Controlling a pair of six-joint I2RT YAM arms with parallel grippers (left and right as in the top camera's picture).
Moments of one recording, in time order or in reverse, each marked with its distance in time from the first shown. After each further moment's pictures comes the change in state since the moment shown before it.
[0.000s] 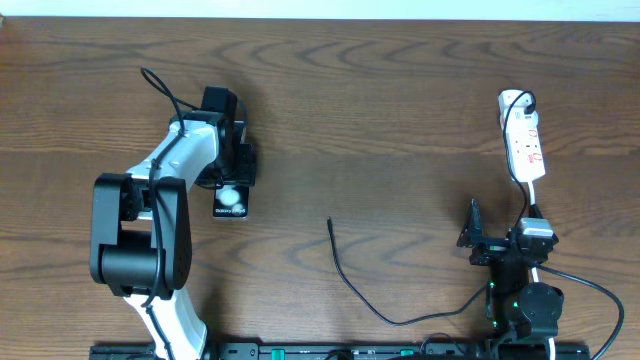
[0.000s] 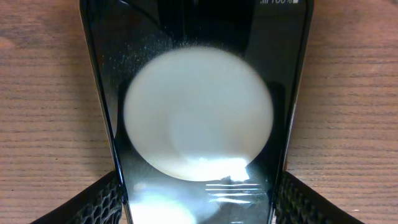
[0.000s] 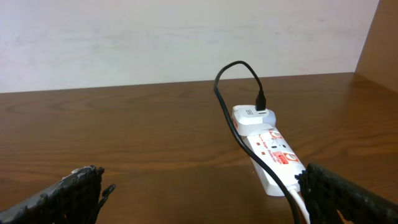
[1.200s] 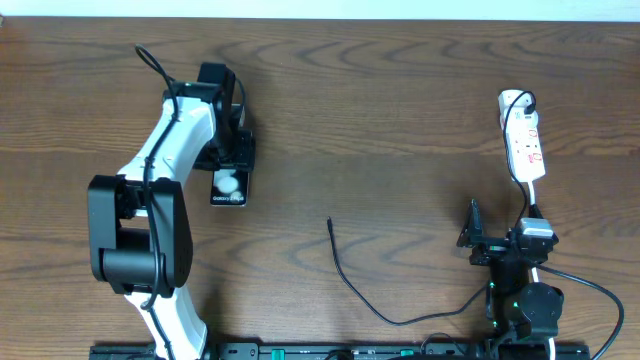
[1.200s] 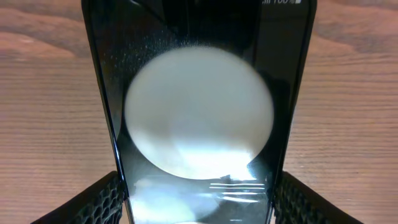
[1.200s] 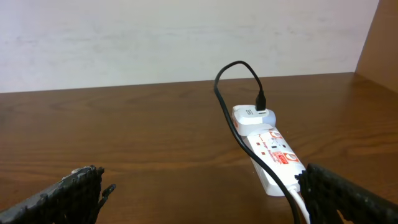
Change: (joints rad) left arm 0.000 0.008 0.221 -0.250 0.013 0.000; right arm 0.000 0.000 0.000 0.000 0.000 0.000
